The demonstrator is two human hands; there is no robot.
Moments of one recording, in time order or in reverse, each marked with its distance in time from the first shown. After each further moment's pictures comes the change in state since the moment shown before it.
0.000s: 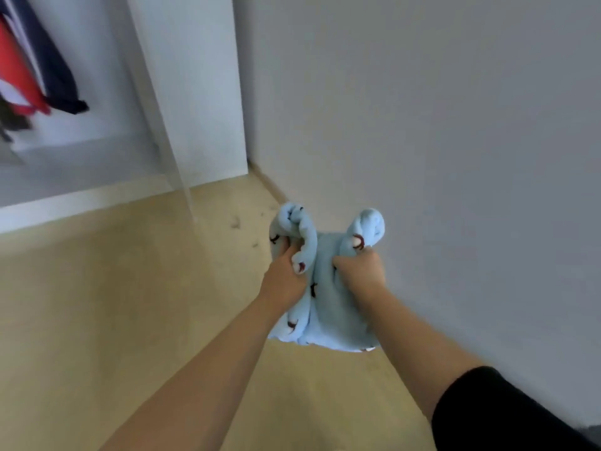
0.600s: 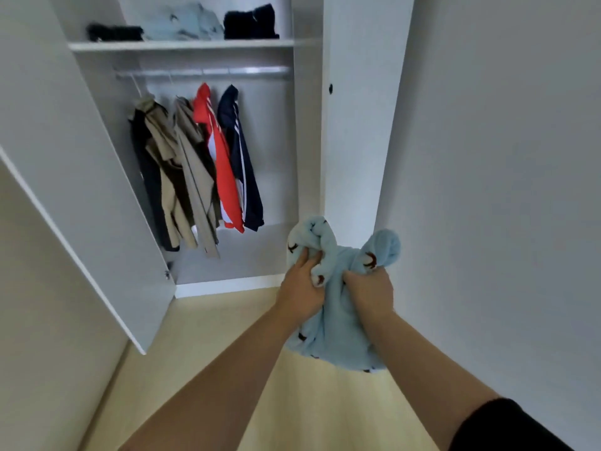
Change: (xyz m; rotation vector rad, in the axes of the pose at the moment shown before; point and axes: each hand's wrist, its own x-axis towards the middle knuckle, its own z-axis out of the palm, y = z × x) left_hand 0.111 0.199 -0.446 0.221 0.343 -0.081; right_hand -0.030 -0.499 0.046 0.197 -0.341 -0.257
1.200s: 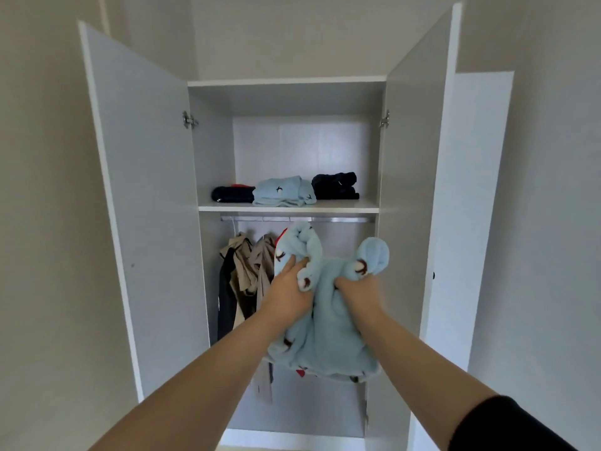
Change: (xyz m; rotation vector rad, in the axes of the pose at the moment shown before) left_hand 0.181 0.018 -0.366 0.090 0.320 0.048; right_hand 0.082 -0.371 0.169 0.176 -0.197 -0.380
